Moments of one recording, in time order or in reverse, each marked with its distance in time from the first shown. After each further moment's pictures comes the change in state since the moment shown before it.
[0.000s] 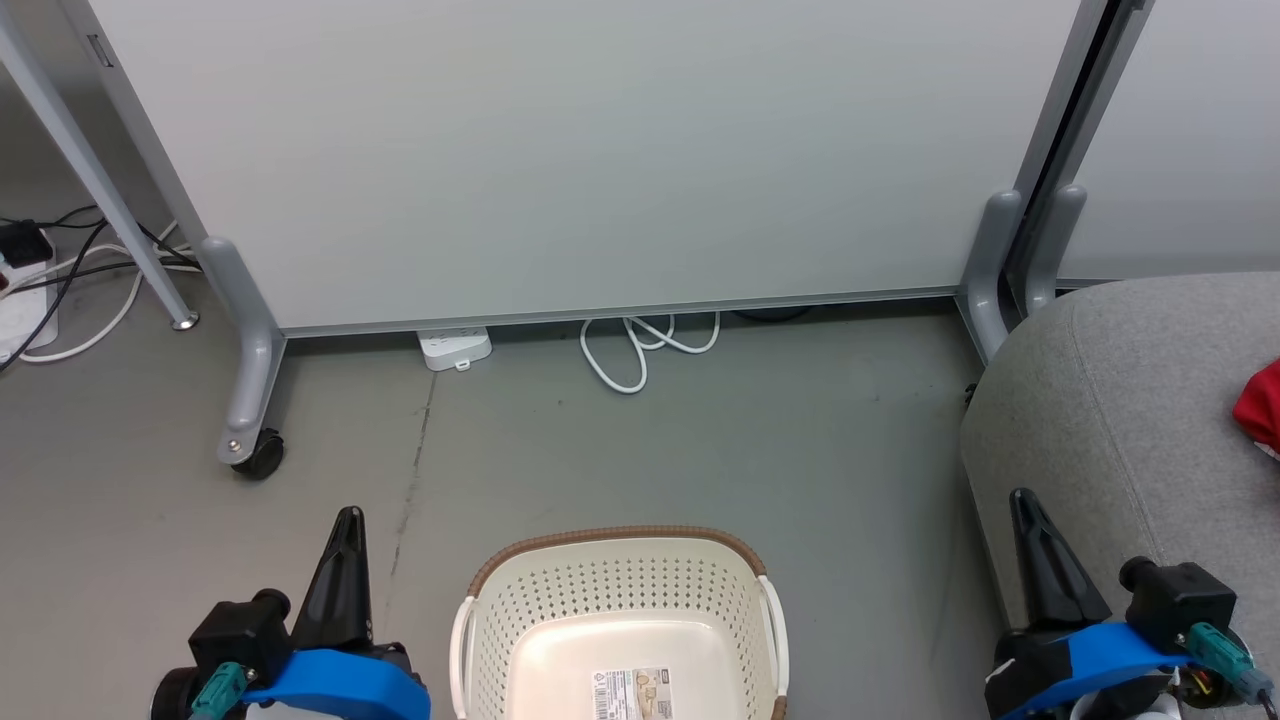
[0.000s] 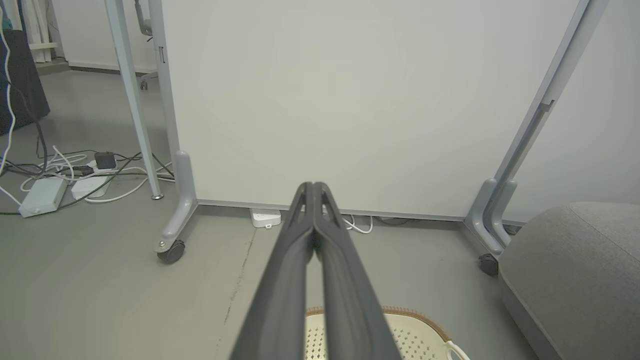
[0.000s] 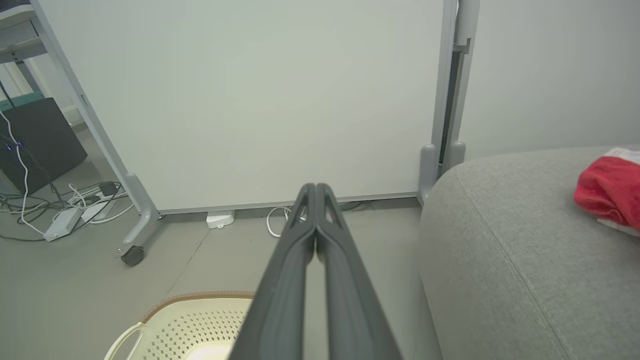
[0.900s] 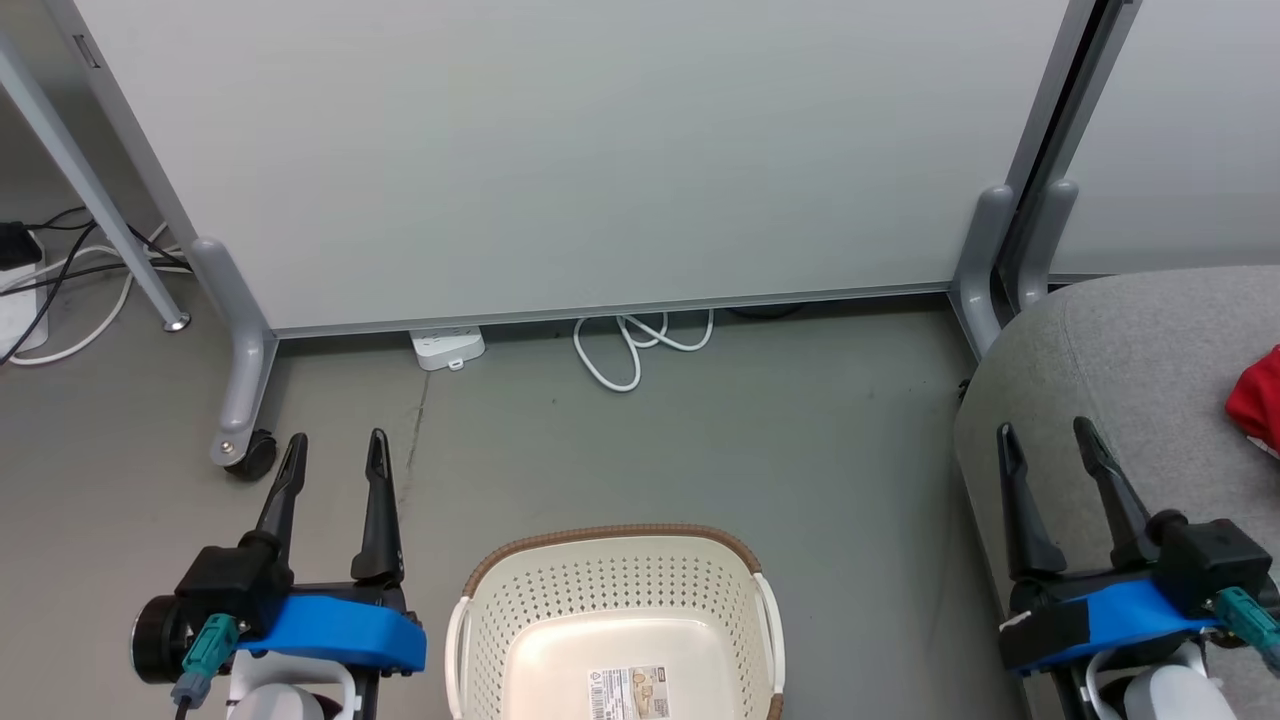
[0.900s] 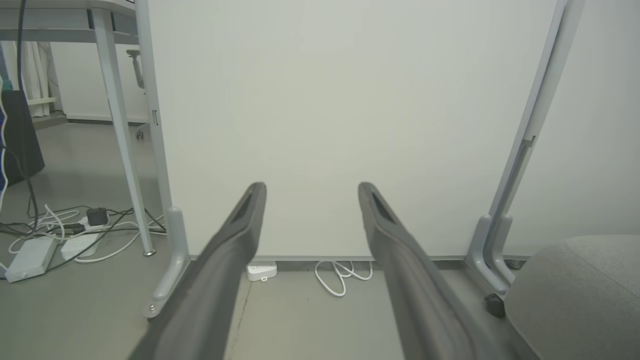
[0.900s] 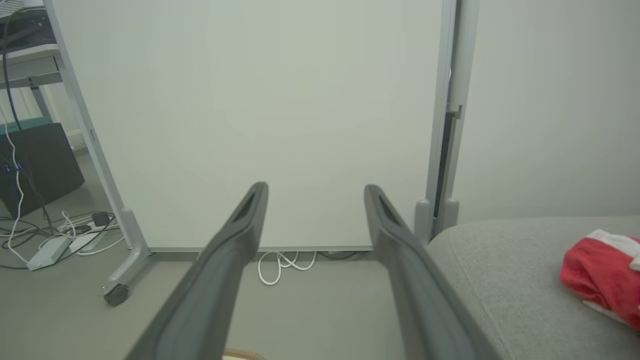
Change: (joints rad) left arm -0.072 0.006 -0.009 -0.061 0.011 0.010 -0.011; right arm -0.052 -0.024 -0.007 -0.092 -0.008 0.000 -0.013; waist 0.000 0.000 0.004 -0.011
